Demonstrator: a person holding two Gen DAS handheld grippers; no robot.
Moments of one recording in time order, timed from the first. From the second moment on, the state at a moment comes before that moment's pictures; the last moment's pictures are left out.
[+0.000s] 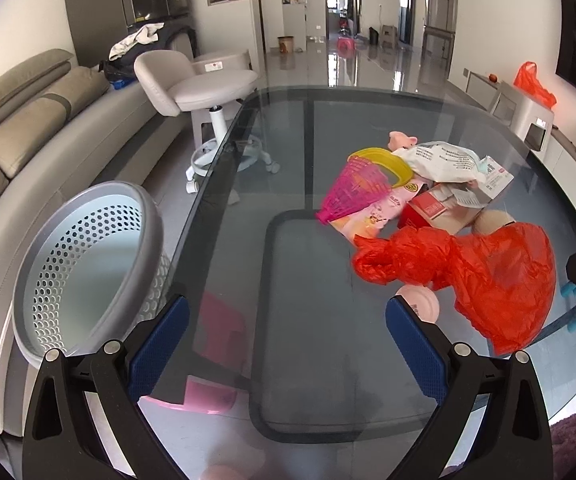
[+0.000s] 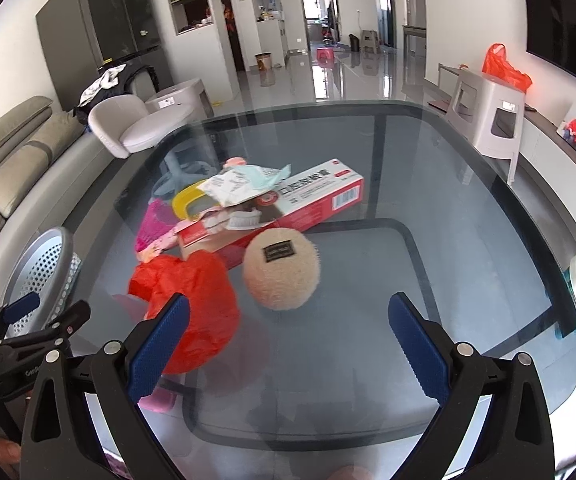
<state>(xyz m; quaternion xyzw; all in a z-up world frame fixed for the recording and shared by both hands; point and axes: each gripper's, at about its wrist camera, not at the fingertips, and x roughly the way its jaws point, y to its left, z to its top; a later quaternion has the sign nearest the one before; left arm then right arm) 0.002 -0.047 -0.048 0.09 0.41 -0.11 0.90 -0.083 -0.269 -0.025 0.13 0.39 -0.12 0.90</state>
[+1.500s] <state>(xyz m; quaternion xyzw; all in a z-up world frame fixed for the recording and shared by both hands) 0.009 -0.050 -0.071 0.08 0.42 -0.11 0.89 0.007 -0.286 -0.085 0.08 0.48 -0.07 0.87</state>
